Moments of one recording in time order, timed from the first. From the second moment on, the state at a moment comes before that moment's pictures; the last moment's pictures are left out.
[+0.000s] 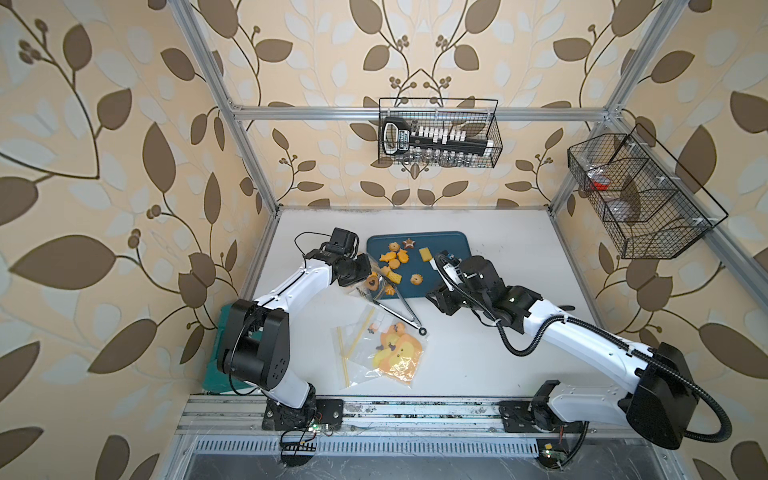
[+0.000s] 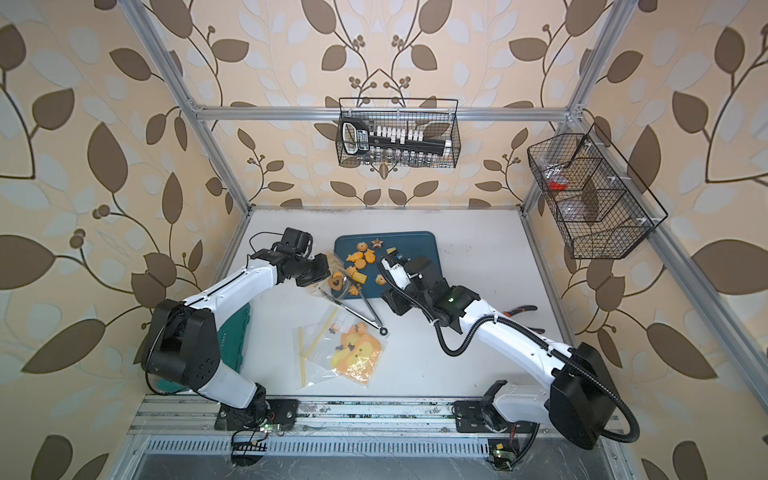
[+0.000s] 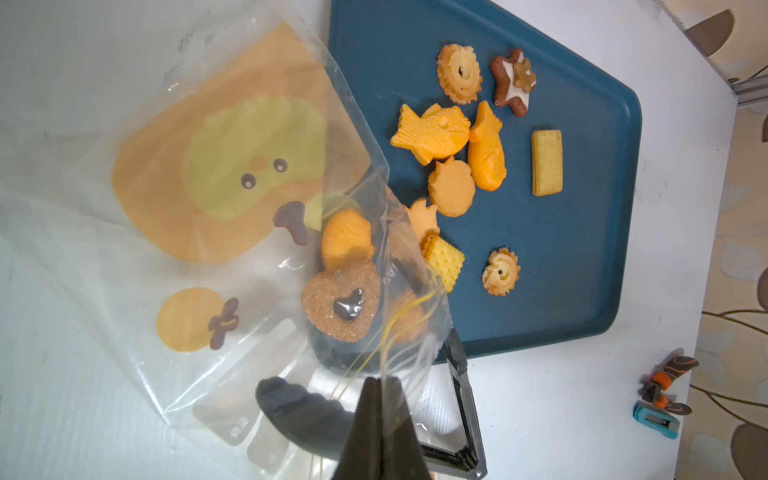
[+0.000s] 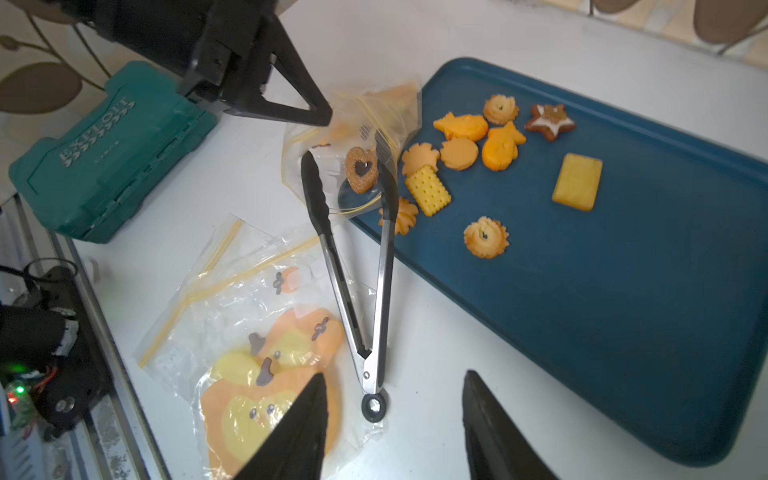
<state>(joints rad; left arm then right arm) -0.26 1.56 1.10 -0.53 0.23 -0.61 0.70 1.29 0.90 -0.30 -0.09 0.14</state>
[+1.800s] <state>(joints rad) -0.26 1.56 1.10 -0.53 0.25 -0.61 0.87 1.65 0.91 -0.01 0.08 0.14</state>
